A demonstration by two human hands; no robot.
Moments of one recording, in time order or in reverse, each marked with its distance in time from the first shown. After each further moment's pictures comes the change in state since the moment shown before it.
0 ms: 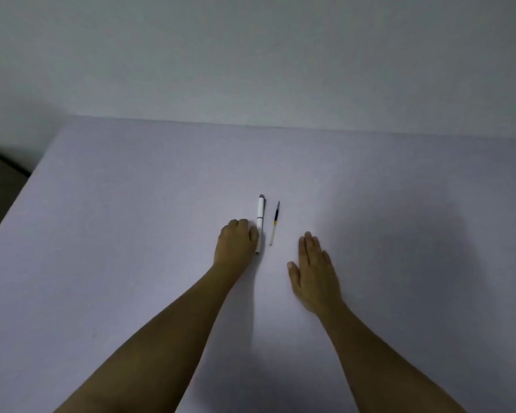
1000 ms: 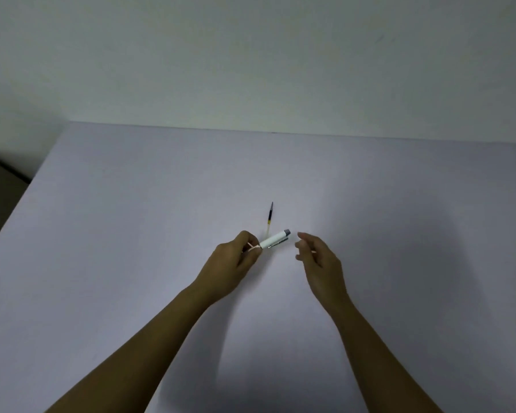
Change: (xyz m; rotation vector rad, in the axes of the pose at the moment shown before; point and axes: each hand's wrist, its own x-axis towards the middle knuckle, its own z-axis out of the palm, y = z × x) left_hand -0.056 0.007 -0.053 -0.313 -0.255 0.163; right_hand -0.023 -0.022 -0.077 0.966 0.155 0.288
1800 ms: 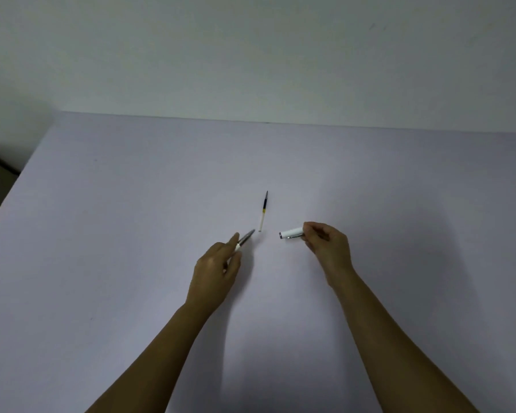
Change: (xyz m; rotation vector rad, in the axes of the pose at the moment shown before) left_hand -0.033 -0.030 0.033 0.145 0.376 0.108; right_hand 0.020 0.015 -0.016 0.258 0.088 0.165
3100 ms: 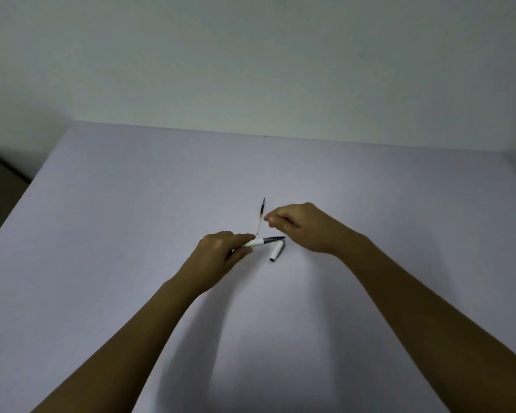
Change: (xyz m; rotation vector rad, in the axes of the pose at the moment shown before) left_hand 0.018 0.041 -0.058 0.055 -0.211 0.278; right_hand -0.044 -0.119 0.008 -0.967 -0.644 -0.515
